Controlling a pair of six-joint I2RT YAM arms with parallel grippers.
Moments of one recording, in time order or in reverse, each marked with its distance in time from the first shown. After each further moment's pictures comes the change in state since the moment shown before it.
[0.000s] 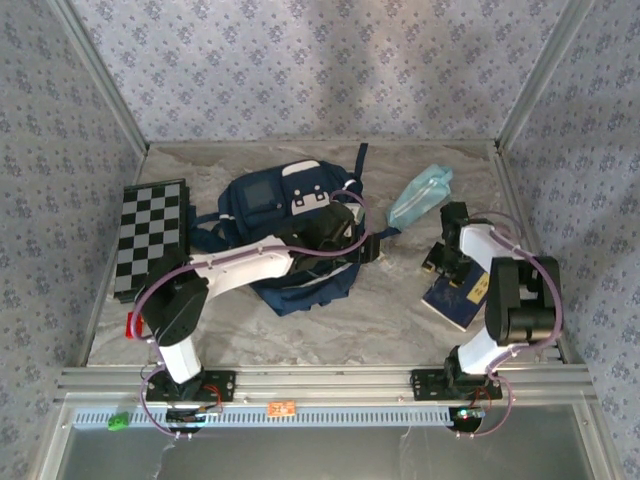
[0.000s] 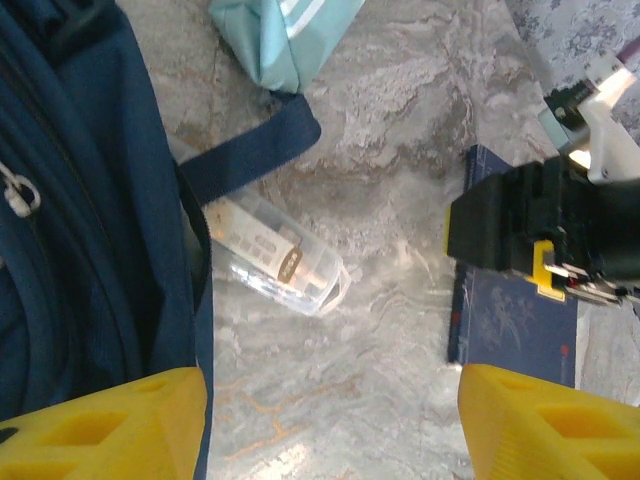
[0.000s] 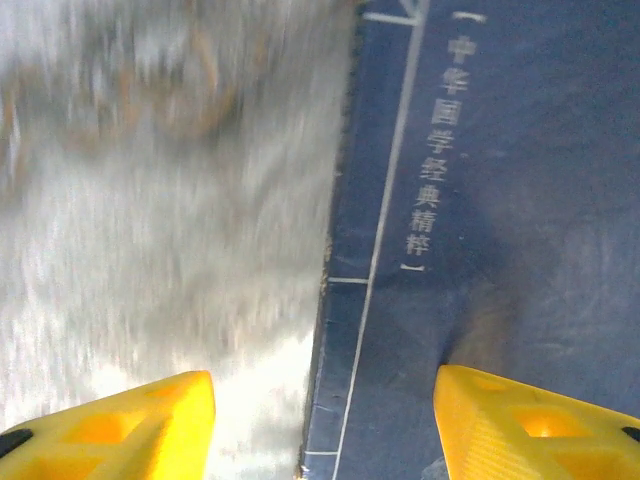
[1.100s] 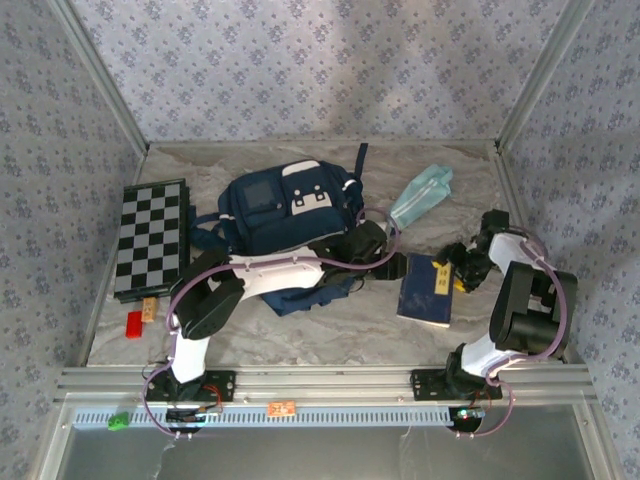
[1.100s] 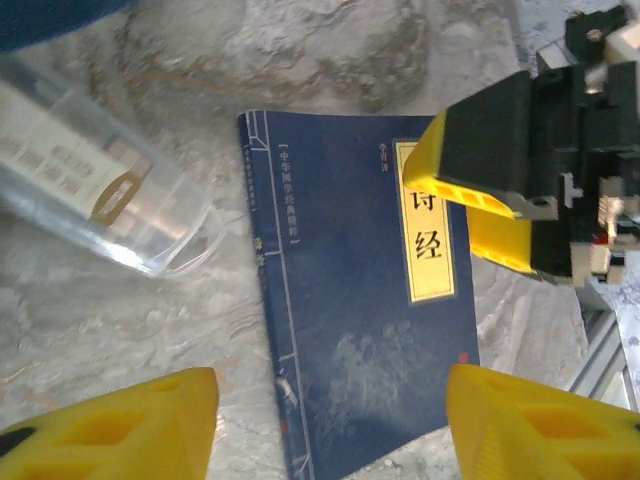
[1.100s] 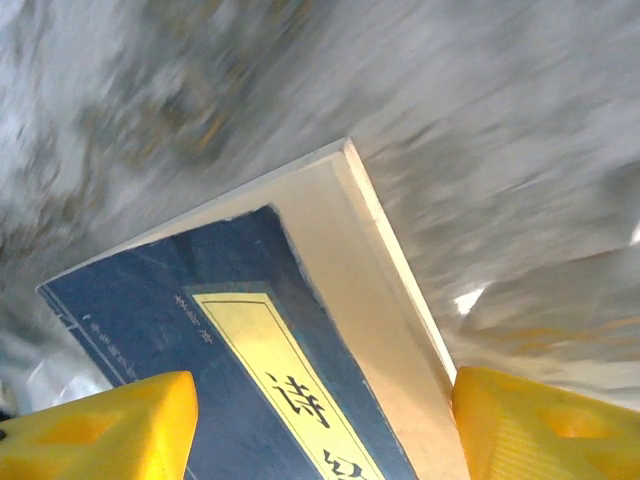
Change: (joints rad) left arm -0.125 0.180 0.106 0.053 0.010 -0.204; right arm -0.265 -0.028 -0.044 0.054 -0.378 -0.137
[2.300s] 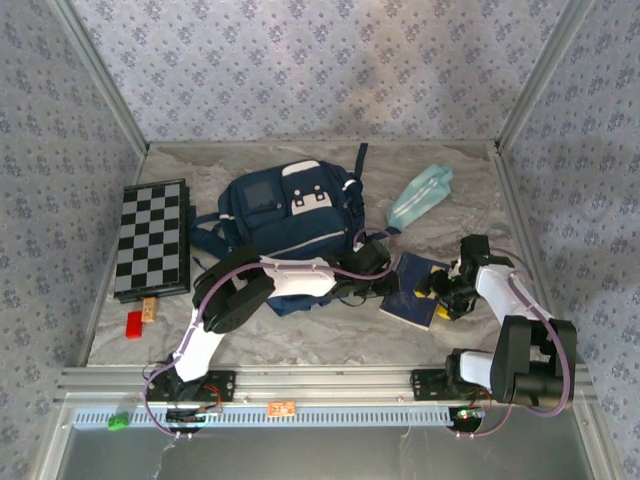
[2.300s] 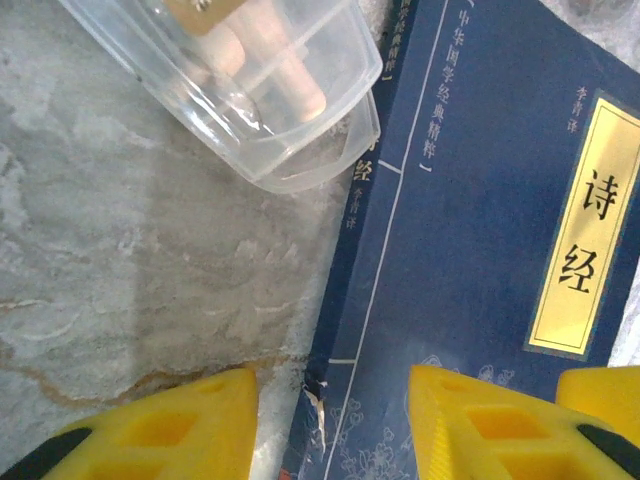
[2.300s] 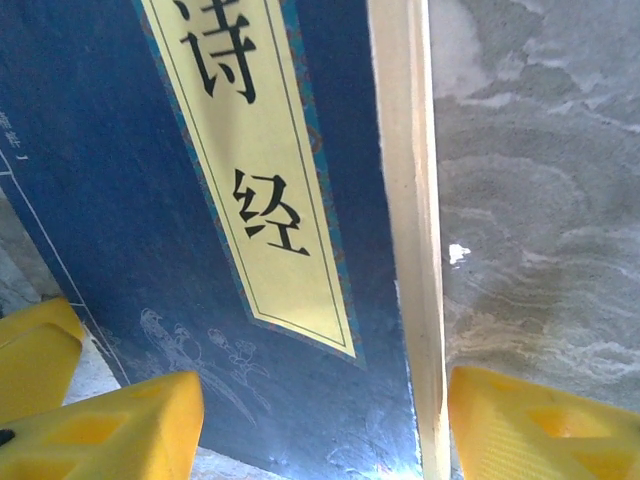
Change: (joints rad) left arm -0.020 0.154 -0.016 0.035 0.028 -0.177; right arm 0.151 -0.286 -0.229 -0.092 -0.012 0.053
